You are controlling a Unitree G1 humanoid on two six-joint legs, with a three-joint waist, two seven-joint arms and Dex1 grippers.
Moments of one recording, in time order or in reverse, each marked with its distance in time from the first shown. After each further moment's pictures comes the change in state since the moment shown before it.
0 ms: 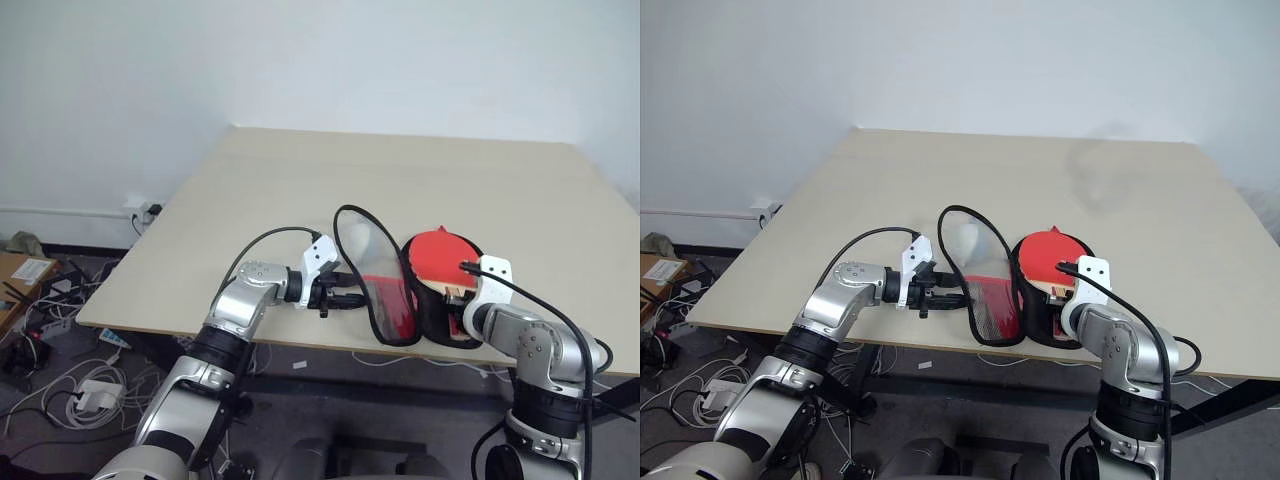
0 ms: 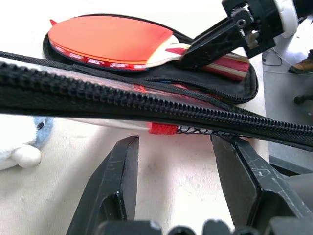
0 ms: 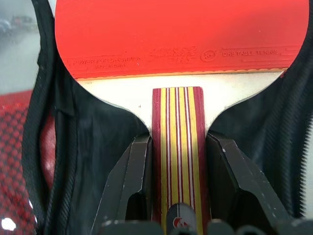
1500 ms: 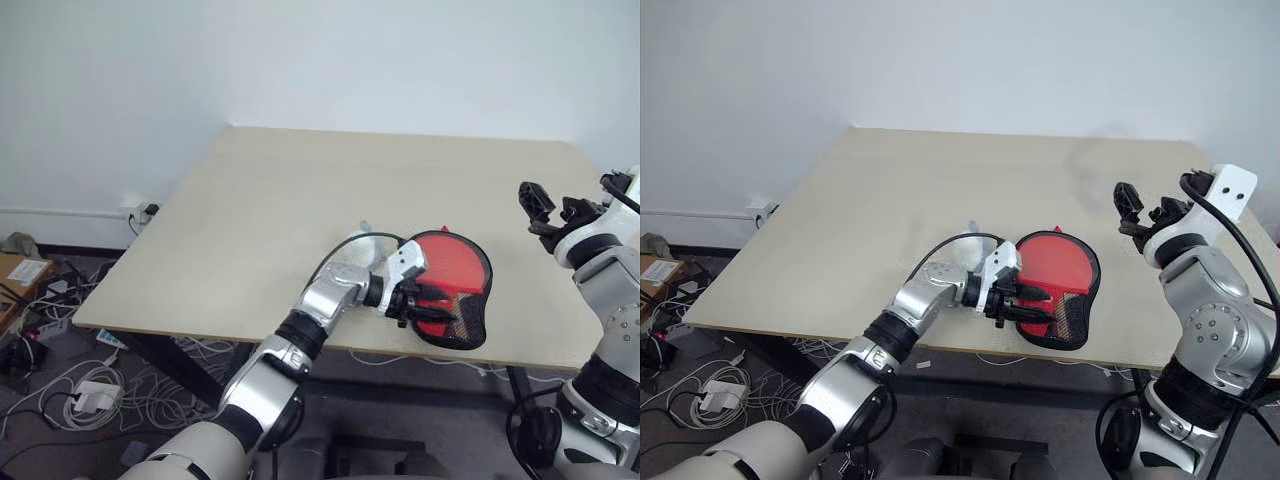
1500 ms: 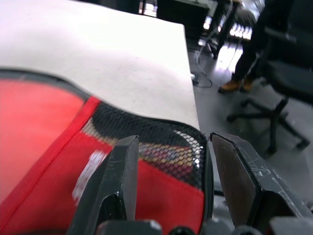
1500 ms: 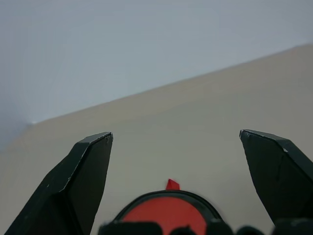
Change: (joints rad) left arm -0.188 -0.356 -0.036 0.279 0.013 0.016 -0.022; right arm -0.135 -0.170 -0.306 -0.050 0.236 -0.408 0.069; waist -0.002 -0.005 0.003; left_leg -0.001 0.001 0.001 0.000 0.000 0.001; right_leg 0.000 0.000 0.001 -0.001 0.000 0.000
